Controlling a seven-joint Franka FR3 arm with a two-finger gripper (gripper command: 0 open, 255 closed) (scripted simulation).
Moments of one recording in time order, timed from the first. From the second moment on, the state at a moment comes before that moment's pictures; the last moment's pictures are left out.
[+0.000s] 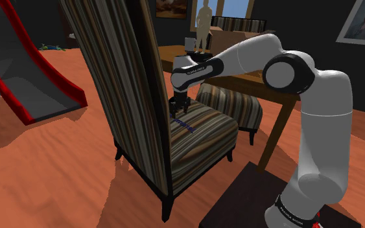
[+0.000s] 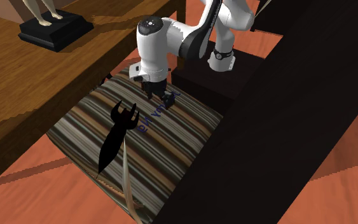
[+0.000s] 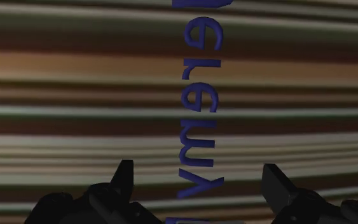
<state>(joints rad) 0.00 0.37 -0.04 -1.70 -0.03 2.06 0.03</state>
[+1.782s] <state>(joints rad) 0.00 0.39 -0.04 -1.67 -0.03 2.06 0.03</state>
